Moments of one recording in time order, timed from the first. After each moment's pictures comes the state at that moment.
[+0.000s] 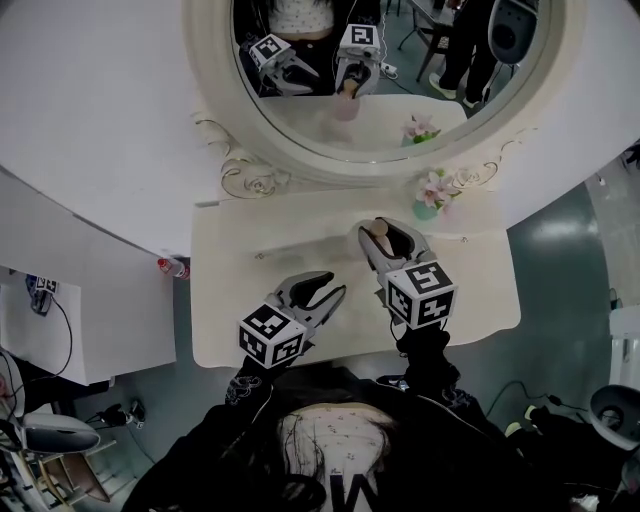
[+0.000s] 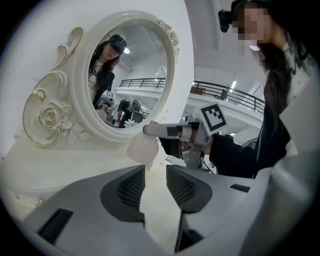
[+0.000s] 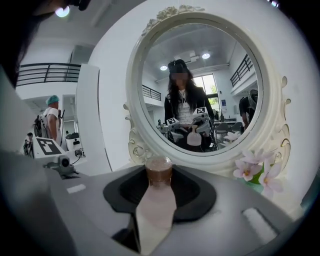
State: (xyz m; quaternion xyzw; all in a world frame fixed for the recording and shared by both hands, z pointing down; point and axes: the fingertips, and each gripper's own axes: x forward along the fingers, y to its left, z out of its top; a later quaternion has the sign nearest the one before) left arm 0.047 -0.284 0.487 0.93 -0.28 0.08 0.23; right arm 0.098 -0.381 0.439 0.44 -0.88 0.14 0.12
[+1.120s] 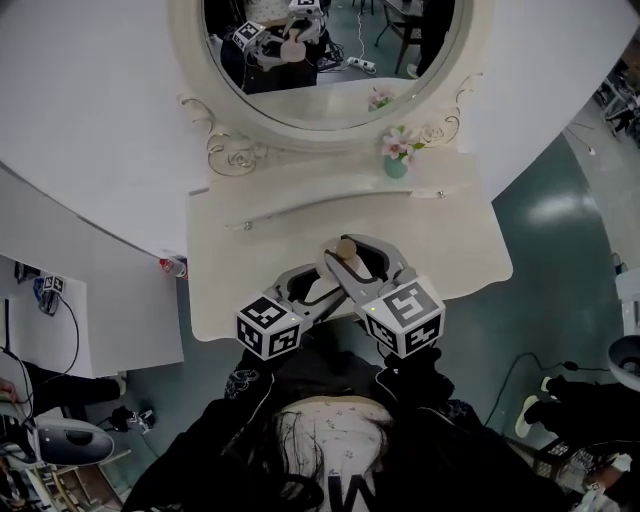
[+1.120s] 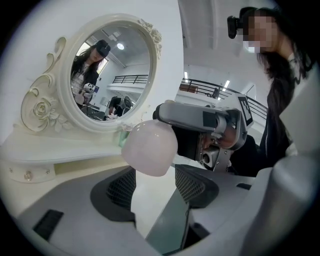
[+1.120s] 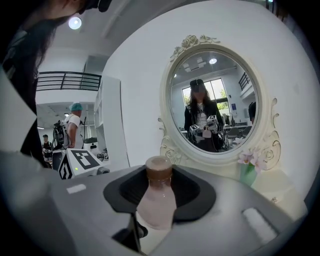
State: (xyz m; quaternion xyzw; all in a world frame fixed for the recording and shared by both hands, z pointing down) left arm 0.082 -0.184 0.478 0.94 -0.24 0.09 0.23; right arm 0.076 -0.221 0.391 0.39 -0.91 0.11 0.08
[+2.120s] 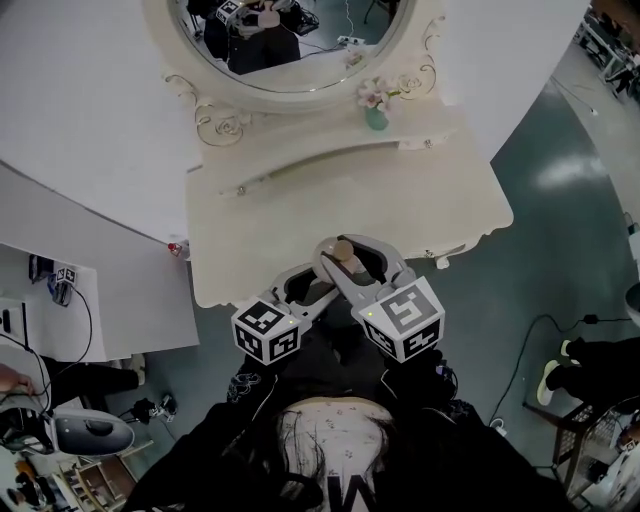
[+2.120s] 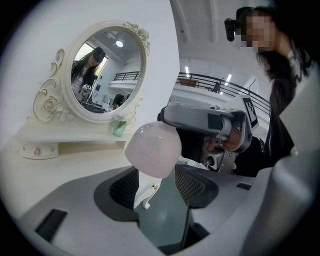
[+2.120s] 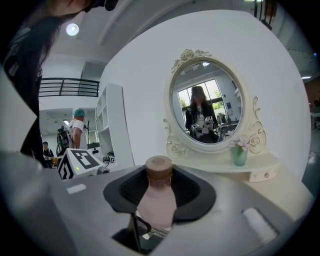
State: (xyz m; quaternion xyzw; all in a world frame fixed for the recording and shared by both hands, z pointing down) left arm 0.091 -0.078 0.487 0.93 -0.26 0.12 0.23; right arm 0.095 -0.109 0.401 0.40 -0.90 0.13 0.05
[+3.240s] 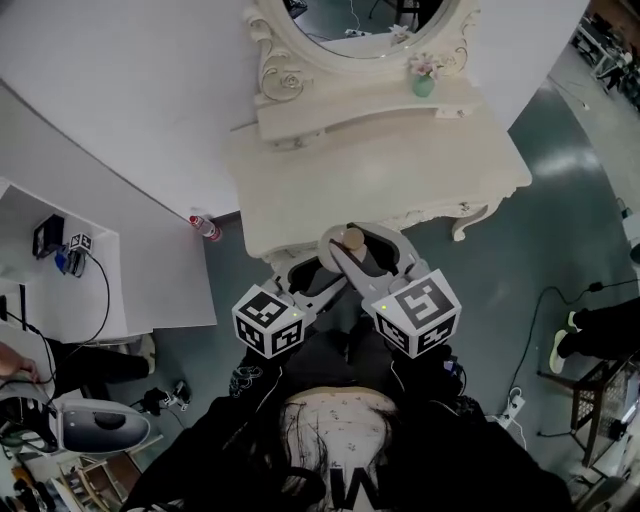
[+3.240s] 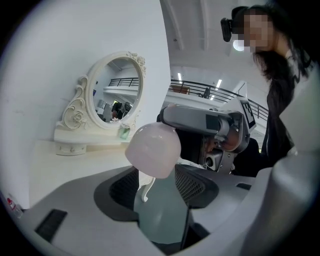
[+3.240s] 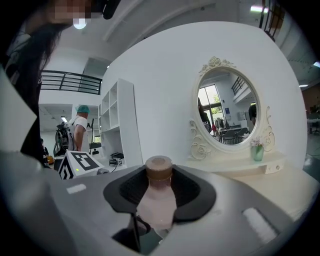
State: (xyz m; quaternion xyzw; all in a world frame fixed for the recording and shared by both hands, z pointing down) left arm -0.081 0.024 0.460 0.95 -0.23 0.10 0.21; right arm -0.076 -0.004 0.373 0.43 -0.90 0.11 0.04
